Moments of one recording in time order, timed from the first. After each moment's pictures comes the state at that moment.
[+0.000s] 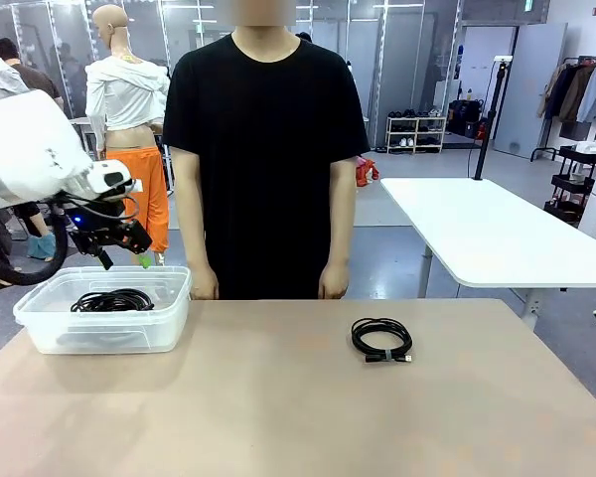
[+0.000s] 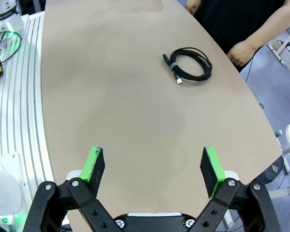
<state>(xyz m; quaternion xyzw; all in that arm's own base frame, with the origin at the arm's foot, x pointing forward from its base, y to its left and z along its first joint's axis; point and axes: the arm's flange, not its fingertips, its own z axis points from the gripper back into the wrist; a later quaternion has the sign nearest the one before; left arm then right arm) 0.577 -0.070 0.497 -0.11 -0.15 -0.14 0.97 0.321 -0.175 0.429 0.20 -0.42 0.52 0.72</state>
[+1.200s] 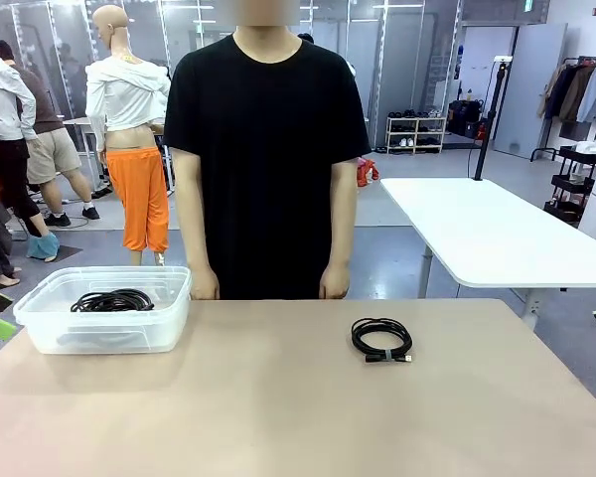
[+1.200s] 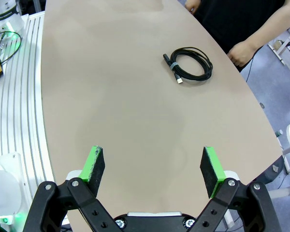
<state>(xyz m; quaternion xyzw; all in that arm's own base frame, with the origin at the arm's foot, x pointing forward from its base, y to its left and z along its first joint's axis) 0.363 0.068 0.479 -0.15 -0.29 -0.45 0.83 0.321 -0.176 0.429 0.20 -0.42 0.52 0.72</state>
